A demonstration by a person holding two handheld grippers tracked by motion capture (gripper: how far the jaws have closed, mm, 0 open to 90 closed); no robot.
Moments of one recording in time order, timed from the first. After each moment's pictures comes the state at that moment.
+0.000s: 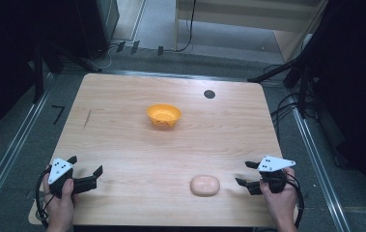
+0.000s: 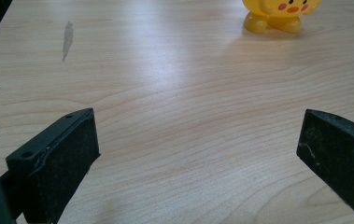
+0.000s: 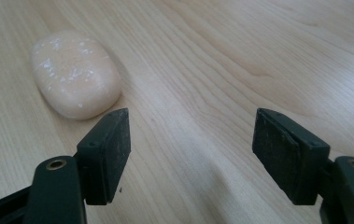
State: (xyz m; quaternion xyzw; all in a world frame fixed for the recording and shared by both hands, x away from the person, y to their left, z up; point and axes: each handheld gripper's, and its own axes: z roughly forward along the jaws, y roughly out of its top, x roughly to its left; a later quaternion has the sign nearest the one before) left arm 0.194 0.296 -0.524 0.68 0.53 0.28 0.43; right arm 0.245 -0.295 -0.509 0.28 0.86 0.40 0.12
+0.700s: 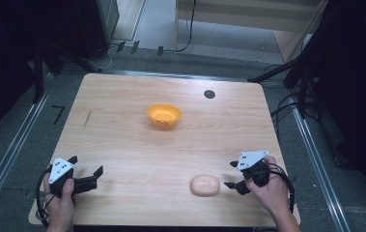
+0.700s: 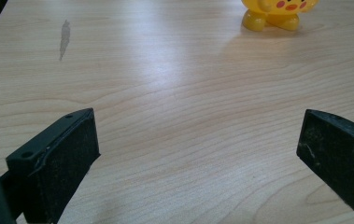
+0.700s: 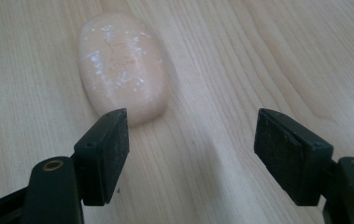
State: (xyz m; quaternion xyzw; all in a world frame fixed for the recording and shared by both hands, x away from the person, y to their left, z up) left arm 0.194 0.296 -0.524 0.68 0.52 0.28 0.43; right arm 0.261 -0.246 -0.490 0.17 0.93 0.31 0.07
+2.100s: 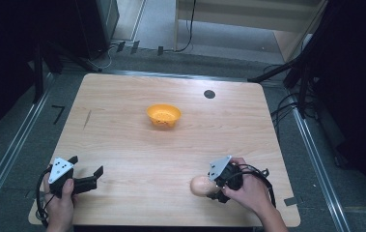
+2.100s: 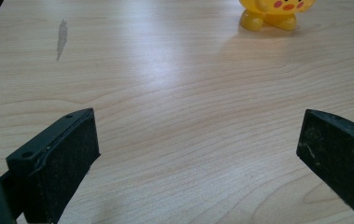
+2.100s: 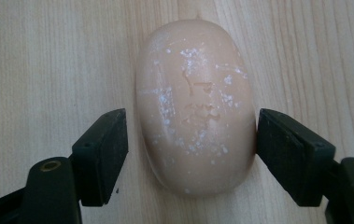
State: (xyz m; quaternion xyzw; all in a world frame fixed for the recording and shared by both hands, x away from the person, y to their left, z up) left arm 0.195 0.296 -0.524 0.68 0.52 0.27 0.44; right arm 0.258 -0.177 -0.508 0.06 0.97 0.24 0.01
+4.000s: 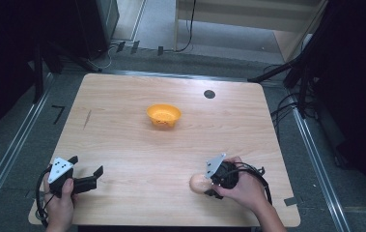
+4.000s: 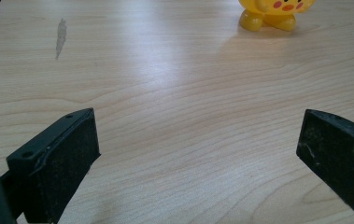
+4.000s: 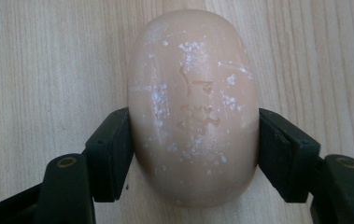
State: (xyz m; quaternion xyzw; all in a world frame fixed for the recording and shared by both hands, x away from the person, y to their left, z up) left arm 0.195 0.297 -0.524 0.68 0.52 0.27 0.44; right arm 0.268 -0.169 -0.515 0.06 0.97 0.22 0.01
